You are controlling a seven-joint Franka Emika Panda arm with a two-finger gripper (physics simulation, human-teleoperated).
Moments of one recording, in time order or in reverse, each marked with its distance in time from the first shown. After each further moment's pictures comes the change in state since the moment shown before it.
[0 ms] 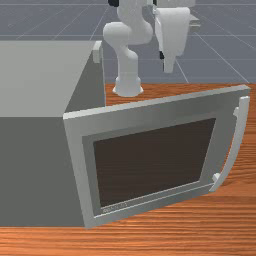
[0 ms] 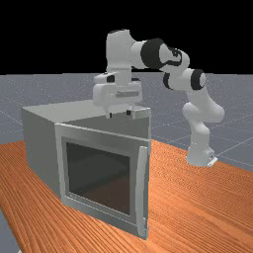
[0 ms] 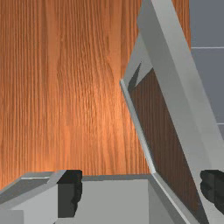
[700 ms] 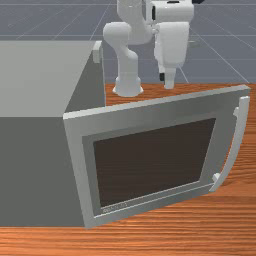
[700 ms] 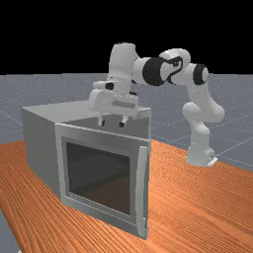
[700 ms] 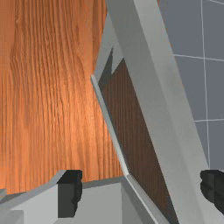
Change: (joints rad) arm 0.001 -0.100 -0.009 -0.308 -0.024 0.422 0.008
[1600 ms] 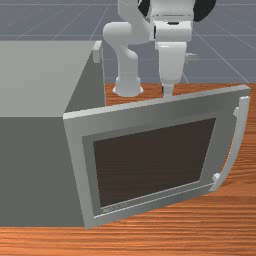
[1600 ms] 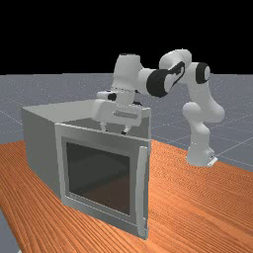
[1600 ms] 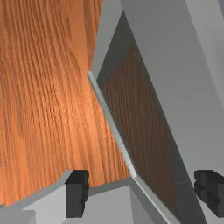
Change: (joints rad) arm 0.033 -0.032 -0.025 -0.144 -0.029 0.120 0.109
